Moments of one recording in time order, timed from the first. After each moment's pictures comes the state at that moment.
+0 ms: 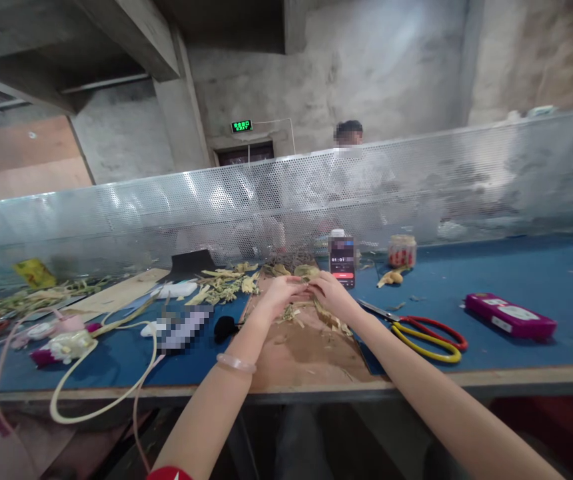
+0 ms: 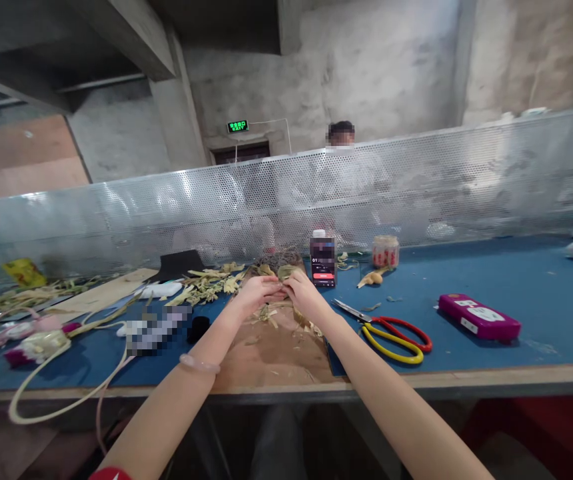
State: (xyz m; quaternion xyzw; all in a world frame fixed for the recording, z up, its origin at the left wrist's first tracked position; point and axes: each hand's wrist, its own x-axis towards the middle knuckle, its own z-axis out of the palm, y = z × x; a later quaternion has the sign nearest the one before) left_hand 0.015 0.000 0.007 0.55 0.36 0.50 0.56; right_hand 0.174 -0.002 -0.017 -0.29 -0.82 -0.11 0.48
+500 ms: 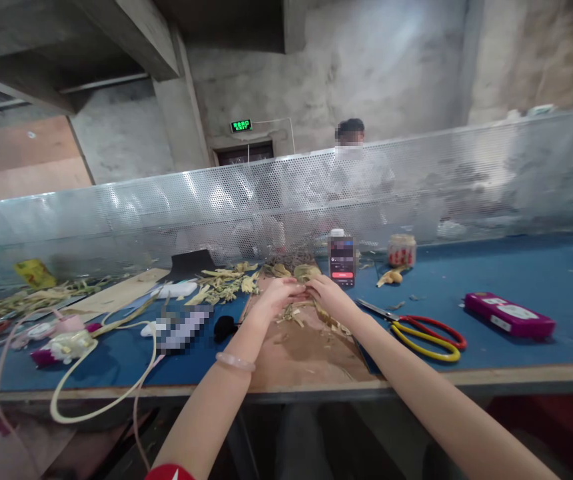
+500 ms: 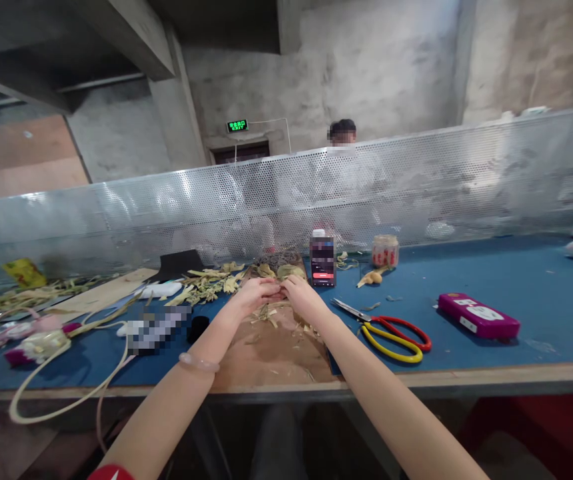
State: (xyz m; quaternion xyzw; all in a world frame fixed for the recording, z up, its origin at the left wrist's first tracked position) left_hand 0.008 0.009 0.002 0.53 0.36 0.49 0.58; right_hand 0.171 0.001 -0.020 -0.30 -0.84 -0.15 0.42
